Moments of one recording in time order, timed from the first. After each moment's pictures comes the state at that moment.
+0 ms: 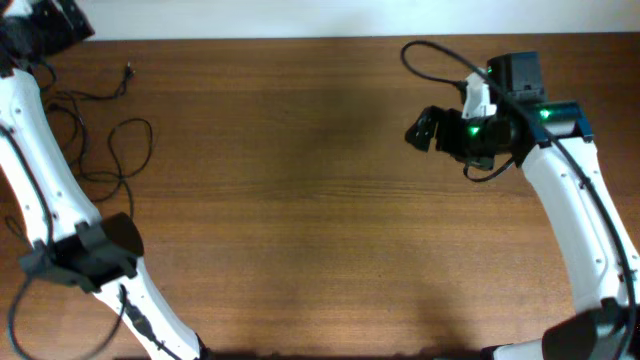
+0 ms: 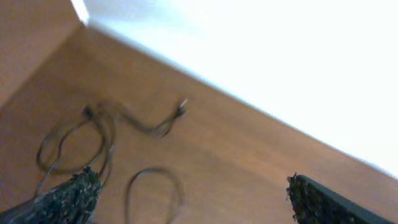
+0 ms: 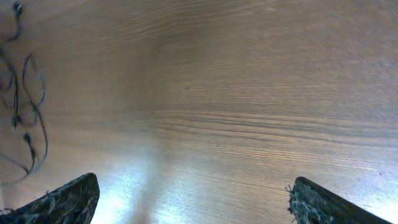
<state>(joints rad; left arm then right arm) 0.40 2.18 2.71 -1.21 0.16 -0.14 0.11 1.60 1.50 -1.01 -0.39 0.33</state>
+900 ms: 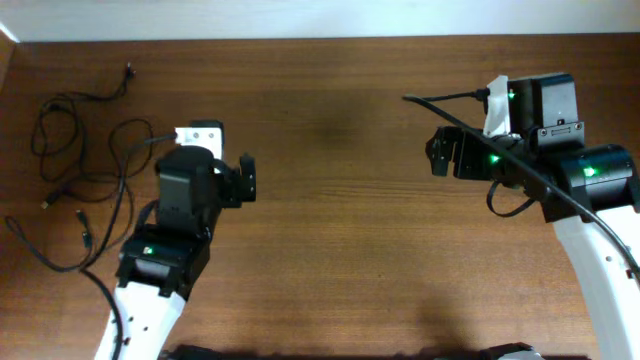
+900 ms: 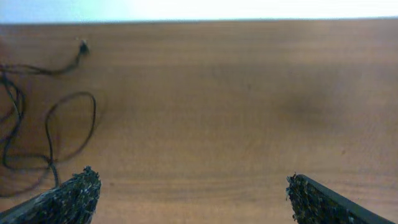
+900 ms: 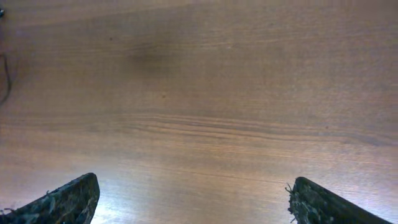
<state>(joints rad) -0.22 1.04 0.94 -0.53 -0.23 -0.10 0.18 1.35 1.52 -1.12 -0.14 0.26</state>
